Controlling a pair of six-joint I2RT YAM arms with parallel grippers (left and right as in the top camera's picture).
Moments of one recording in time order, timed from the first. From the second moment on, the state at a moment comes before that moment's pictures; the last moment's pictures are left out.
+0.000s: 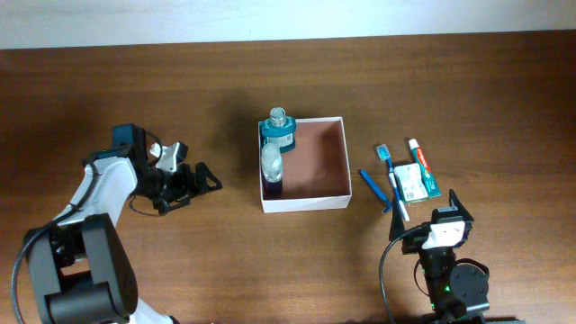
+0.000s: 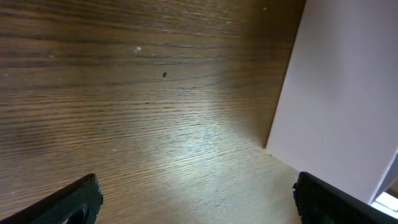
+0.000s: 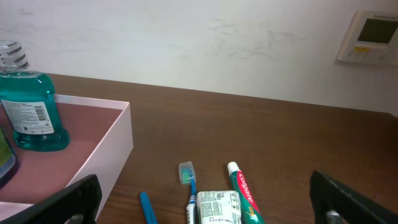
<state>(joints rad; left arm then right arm) 0.17 1.78 1.09 -0.85 0.57 -0.02 0.14 0.01 0.01 -0.06 0.08 -0.09</state>
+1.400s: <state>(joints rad) 0.17 1.78 1.09 -0.85 0.54 -0.02 0.14 0.87 1.18 -1.13 -0.10 -0.03</state>
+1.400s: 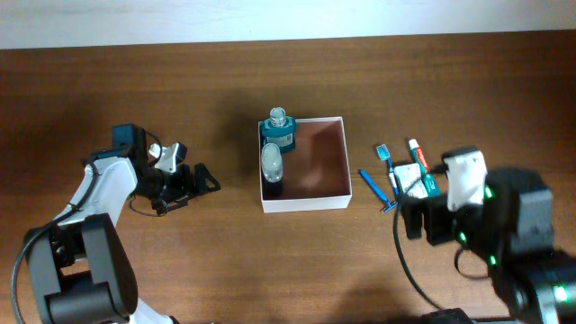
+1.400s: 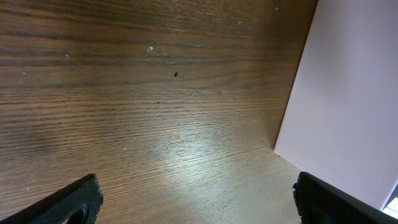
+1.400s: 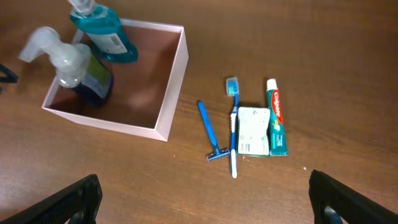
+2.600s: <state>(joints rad) 0.17 1.78 1.09 -0.85 0.54 -0.02 0.00 1.49 1.19 -1.03 0.02 -0.02</state>
